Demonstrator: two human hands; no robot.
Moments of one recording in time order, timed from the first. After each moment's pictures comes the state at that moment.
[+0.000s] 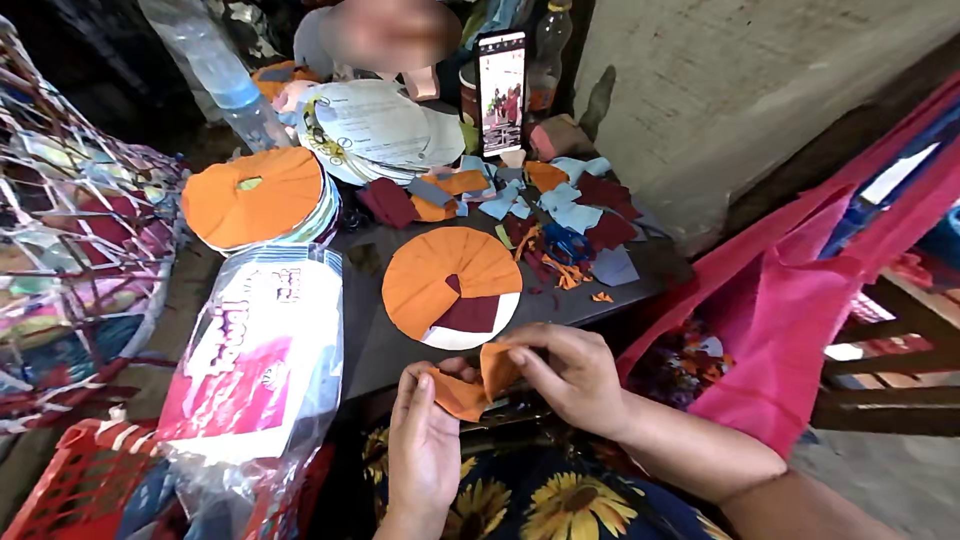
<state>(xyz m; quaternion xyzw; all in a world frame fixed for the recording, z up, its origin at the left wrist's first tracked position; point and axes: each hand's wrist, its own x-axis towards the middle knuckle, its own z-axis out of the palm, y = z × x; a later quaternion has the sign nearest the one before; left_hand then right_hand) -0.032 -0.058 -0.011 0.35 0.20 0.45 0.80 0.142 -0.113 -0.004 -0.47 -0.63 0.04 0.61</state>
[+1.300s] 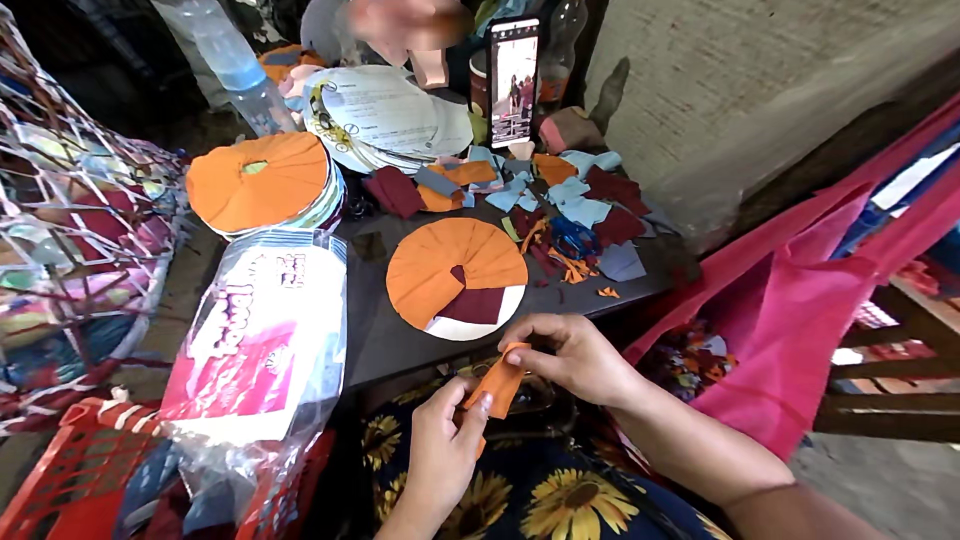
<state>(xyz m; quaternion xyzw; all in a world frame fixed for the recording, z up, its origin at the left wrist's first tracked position) -0.045 -0.066 -0.025 0.74 0.31 0.33 0.50 0.159 -0.119 -0.004 -0.51 -0.58 0.30 0.56</state>
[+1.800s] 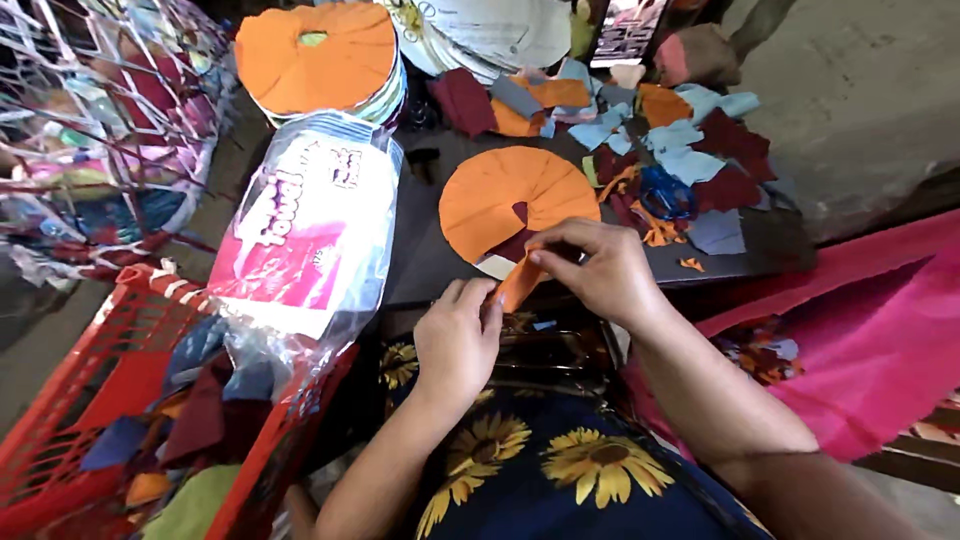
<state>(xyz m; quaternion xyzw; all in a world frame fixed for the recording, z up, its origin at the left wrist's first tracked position) -0.034 -0.042 -0.012 0.82 0.43 0.31 0.20 0.159 -0.070 -0.001 -0.60 -0.65 0.11 0.44</state>
